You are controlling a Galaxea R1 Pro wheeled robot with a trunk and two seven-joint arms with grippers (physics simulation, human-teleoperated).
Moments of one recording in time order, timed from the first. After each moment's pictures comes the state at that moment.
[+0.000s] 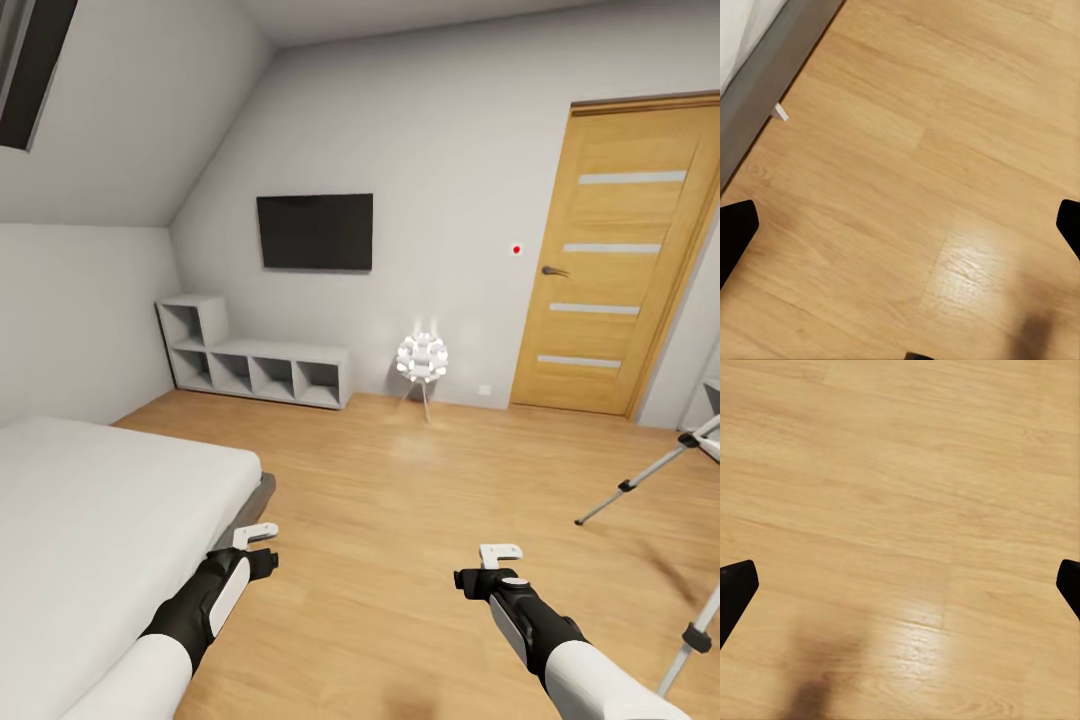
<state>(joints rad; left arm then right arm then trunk) -0.62 -0.04 -0.03 -0.63 0.24 0.50 0.24 -0.65 -0.02 -0.01 -0.35 0.02 0.18 -0.04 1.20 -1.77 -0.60</state>
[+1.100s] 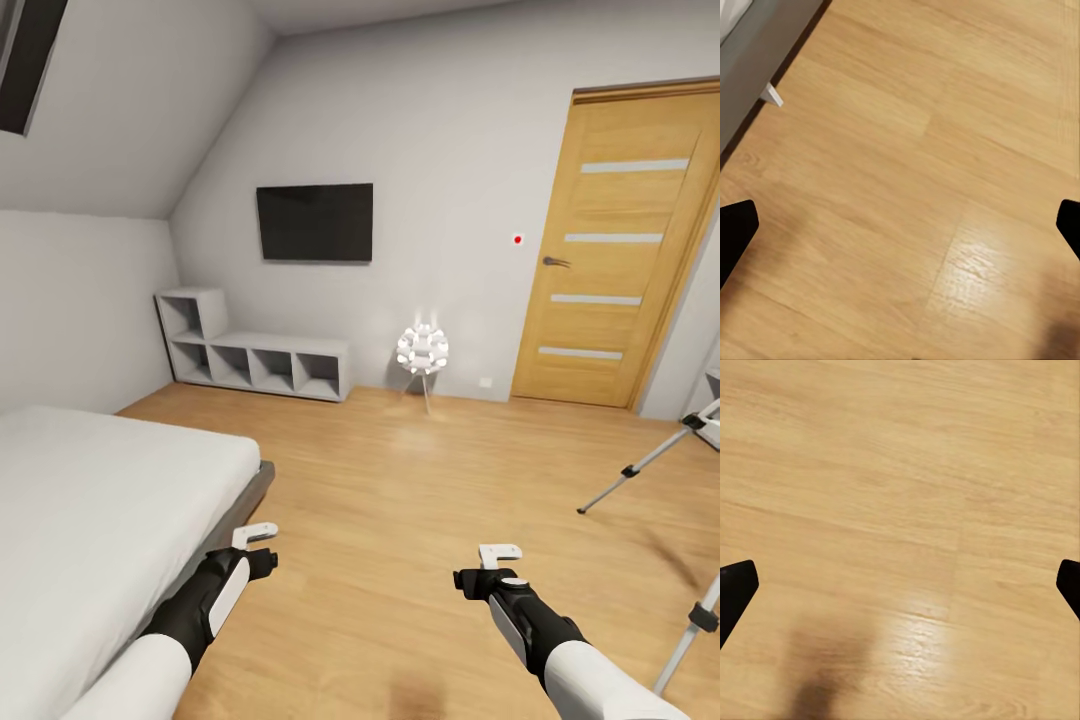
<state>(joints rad) -0.62 -0.03 -0.03 -0.63 0.24 0.50 0.24 -0.65 -0.01 -0.01 -0.35 0.02 0.18 -0.05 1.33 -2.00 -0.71</state>
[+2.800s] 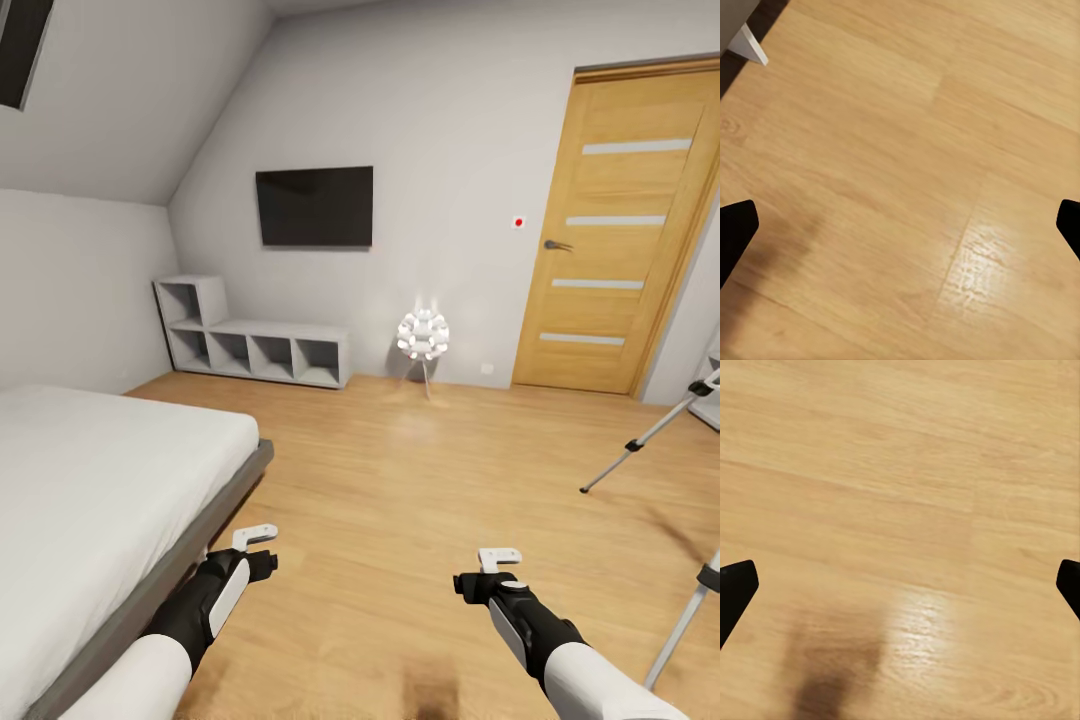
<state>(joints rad) -0.62 -0.04 -0.03 -0.62 0.24 0.50 0.24 -0.65 -0.01 -0.01 -0.33 0.02 0.18 -0.05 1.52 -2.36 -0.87</state>
